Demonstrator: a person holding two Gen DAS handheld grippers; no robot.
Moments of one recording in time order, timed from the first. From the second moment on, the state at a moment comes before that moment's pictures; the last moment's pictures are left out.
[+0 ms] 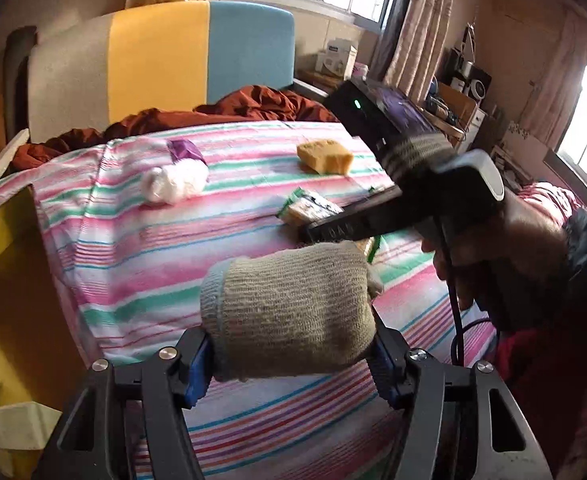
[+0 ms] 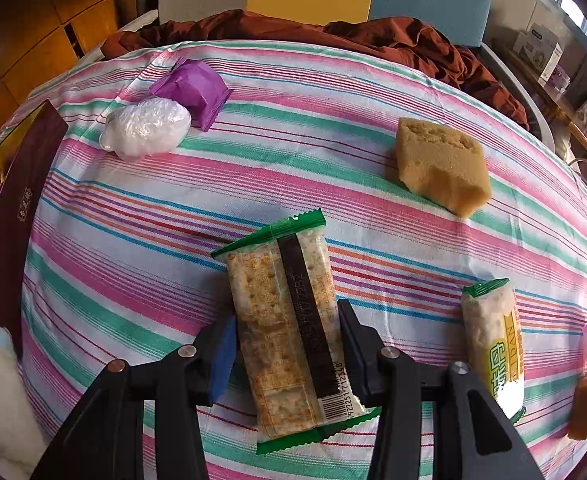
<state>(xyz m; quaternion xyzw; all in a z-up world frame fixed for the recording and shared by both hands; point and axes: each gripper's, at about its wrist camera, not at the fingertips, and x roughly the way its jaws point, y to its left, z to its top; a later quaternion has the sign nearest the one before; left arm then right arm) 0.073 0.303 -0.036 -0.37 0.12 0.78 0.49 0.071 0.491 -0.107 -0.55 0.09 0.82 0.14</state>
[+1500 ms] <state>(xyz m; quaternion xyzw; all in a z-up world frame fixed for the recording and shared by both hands) -0.059 0.166 -0.046 -0.44 0.09 0.86 0.24 0.067 0.484 -0.103 -0.55 0.08 0.82 0.15</state>
